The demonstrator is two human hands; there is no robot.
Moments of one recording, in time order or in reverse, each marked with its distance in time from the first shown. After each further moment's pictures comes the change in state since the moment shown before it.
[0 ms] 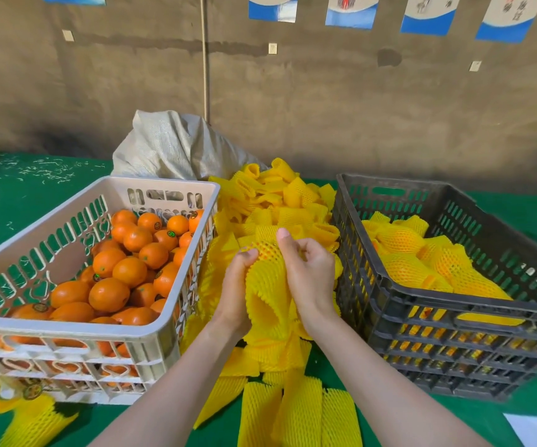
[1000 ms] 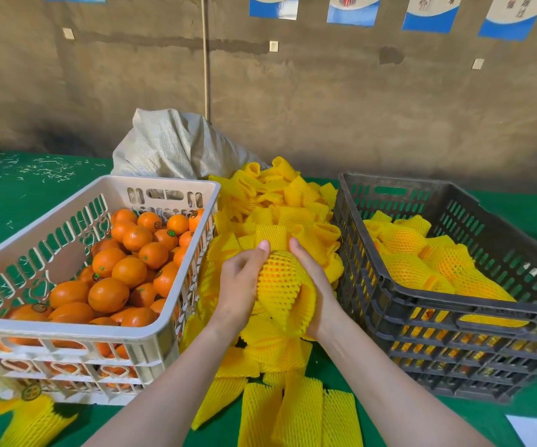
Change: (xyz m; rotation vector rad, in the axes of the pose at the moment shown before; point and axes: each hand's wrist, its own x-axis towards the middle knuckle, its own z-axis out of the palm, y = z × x) left_hand -0.004 0.007 0.004 0.413 -0.049 0.400; right_hand 0.011 0.020 -0.007 0.606 -0.358 0.671
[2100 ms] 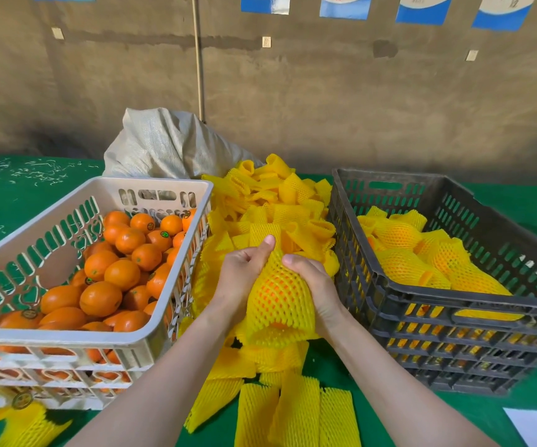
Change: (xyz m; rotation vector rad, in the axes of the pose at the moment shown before) left_hand 0.012 0.009 0.007 0.231 -0.076 -0.107; right_hand -0.007 -0.005 -0.020 -0.316 -0.204 -0.328
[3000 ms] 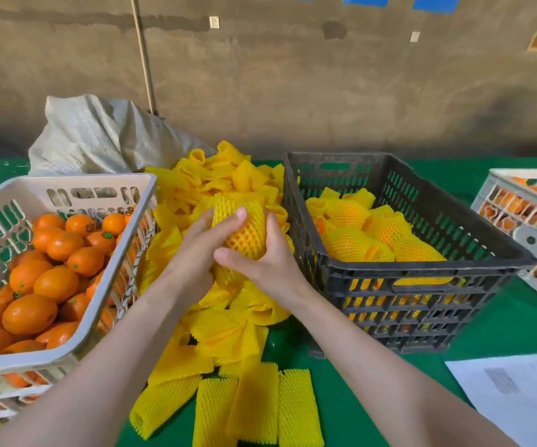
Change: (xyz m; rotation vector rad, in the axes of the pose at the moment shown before) left_hand 0.000 0.036 0.034 -0.274 -0.165 -0.112; right_hand -0.010 -0.019 -0.021 -0.412 0.112 -0.283
